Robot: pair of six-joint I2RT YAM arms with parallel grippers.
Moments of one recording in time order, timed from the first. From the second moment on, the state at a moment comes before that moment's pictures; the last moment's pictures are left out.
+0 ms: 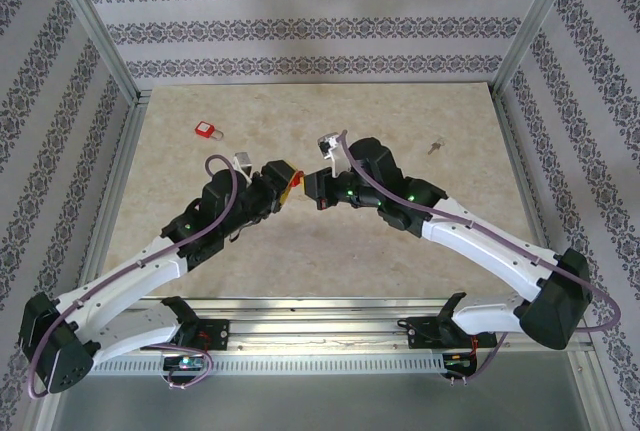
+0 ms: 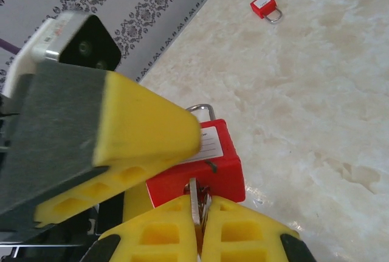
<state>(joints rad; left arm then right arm) -0.69 1.02 0.76 -0.03 -0.02 -1.50 0.82 1.28 1.10 -0.28 -0.24 0.50</state>
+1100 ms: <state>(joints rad) -0.58 0.91 0.70 -0.11 0.28 -1.04 0.66 1.12 1.03 -0.25 -0.44 0.65</state>
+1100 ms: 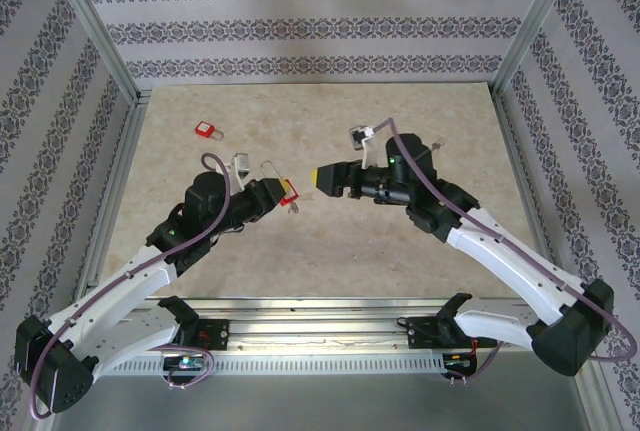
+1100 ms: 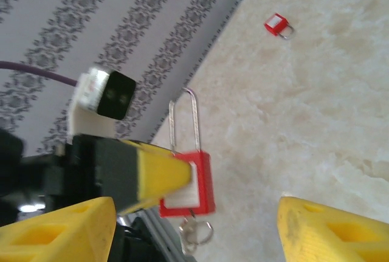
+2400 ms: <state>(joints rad) -0.58 1.02 0.89 -0.39 0.63 -0.43 0.60 1.23 0.97 -0.05 -0.77 0.67</state>
